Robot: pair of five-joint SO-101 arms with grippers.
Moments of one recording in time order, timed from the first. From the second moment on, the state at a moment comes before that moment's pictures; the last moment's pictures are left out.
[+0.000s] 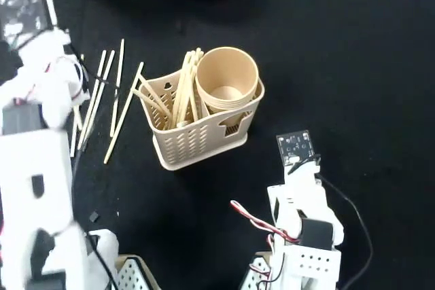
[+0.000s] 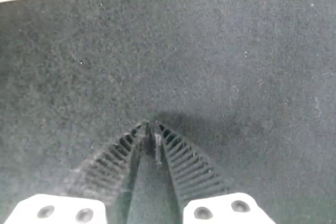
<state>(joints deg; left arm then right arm) -15.5 -33.6 19.9 58.8 3.3 9.0 -103.3 96.7 74.0 18.9</state>
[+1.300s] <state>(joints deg) 16.6 -60.0 54.2 9.7 6.7 9.0 -103.3 96.7 74.0 18.9</state>
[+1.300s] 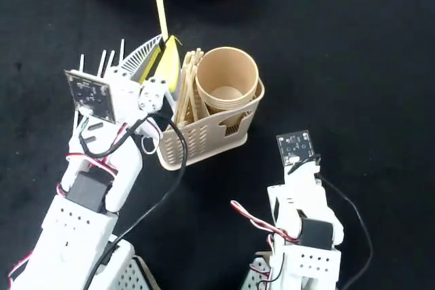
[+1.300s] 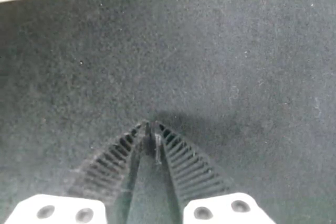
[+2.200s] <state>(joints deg) 16.7 -59.3 64.7 9.3 6.7 9.0 -103.3 96.7 74.0 18.9</state>
